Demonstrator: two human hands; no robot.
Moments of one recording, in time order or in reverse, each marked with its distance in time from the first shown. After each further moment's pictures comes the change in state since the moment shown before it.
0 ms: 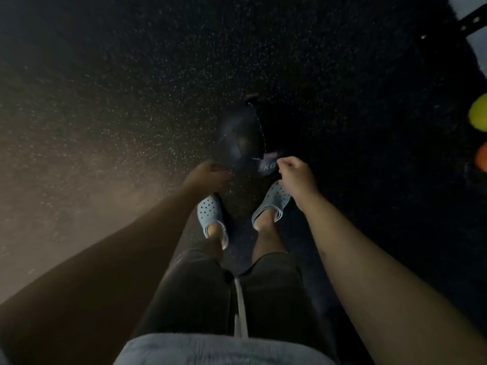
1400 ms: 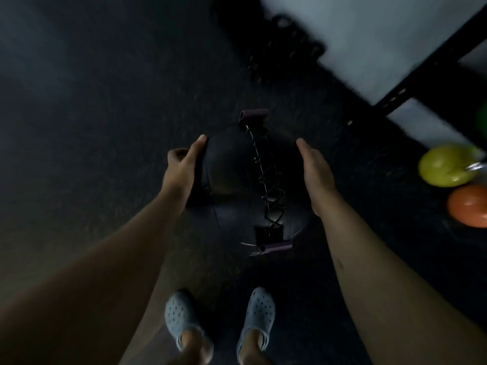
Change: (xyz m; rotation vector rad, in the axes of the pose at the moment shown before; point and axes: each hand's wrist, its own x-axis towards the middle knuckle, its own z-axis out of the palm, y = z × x) left_hand 0.153 0.298 -0.025 -0.465 0.234 0.286; right_hand 0.188 -0.143 -0.209 0.481 0.299 -0.197
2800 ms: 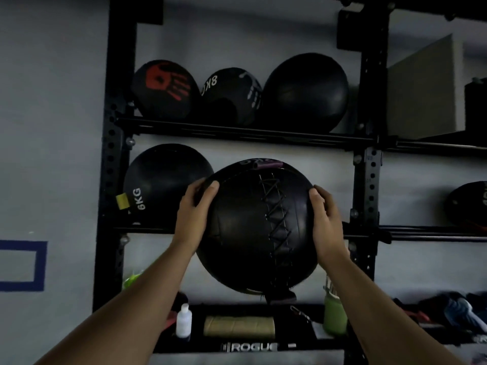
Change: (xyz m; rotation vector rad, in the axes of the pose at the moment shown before) left_hand -0.741 0.529 0.577 -0.336 -0.920 1.292; right_hand -0.386 -0.323 -0.915 0.413 1.045 -1.093
